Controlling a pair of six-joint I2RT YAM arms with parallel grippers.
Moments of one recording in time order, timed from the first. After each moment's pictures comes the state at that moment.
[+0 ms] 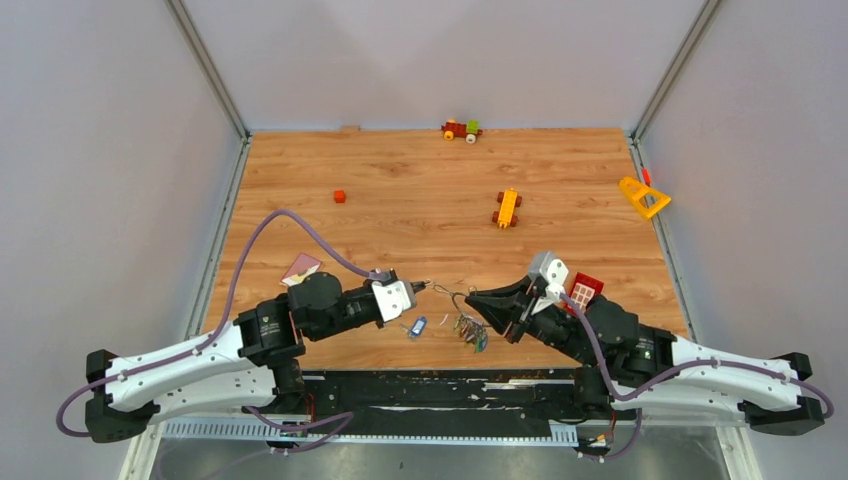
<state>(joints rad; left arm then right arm) -1.20 0.73 0.73 -0.13 -0.07 0.33 1.40 0.51 0.67 -0.10 0.35 0.12</state>
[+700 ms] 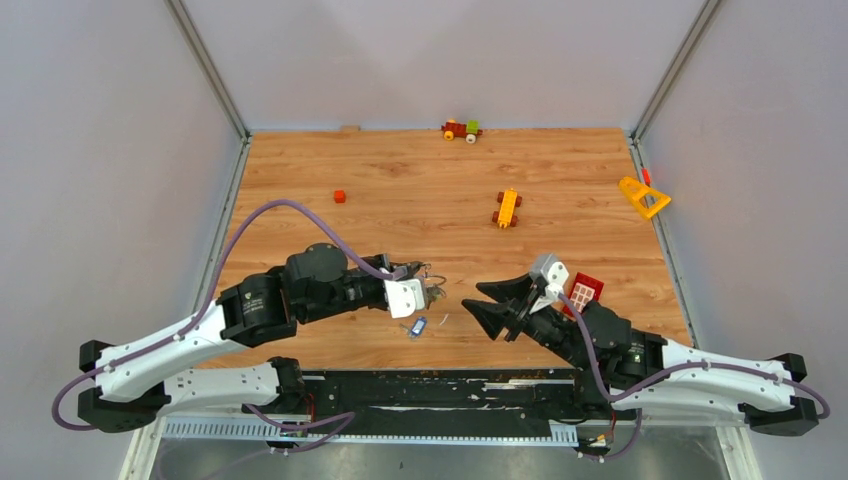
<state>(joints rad) -1.20 0.87 1.08 -0.50 -0.09 0.60 1.40 0.50 0.56 0.00 0.45 0.16</state>
